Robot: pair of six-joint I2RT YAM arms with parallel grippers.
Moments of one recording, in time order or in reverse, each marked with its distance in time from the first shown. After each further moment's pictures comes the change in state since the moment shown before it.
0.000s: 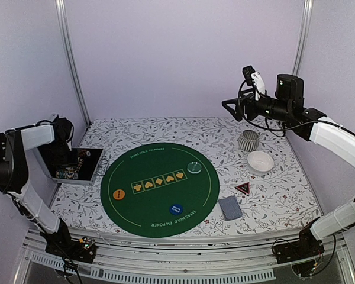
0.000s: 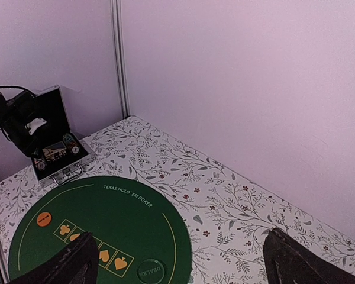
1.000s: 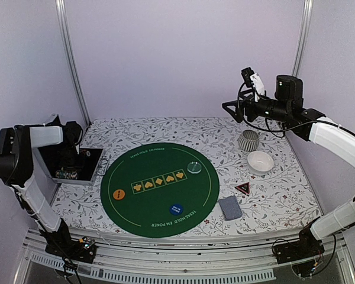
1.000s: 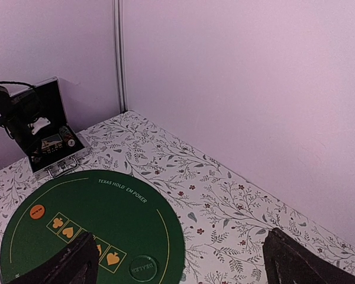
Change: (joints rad) left arm -0.070 0.094 -0.003 0.040 -0.040 0.006; right arm -0.010 0.009 -0.006 0.000 -0.010 -0.049
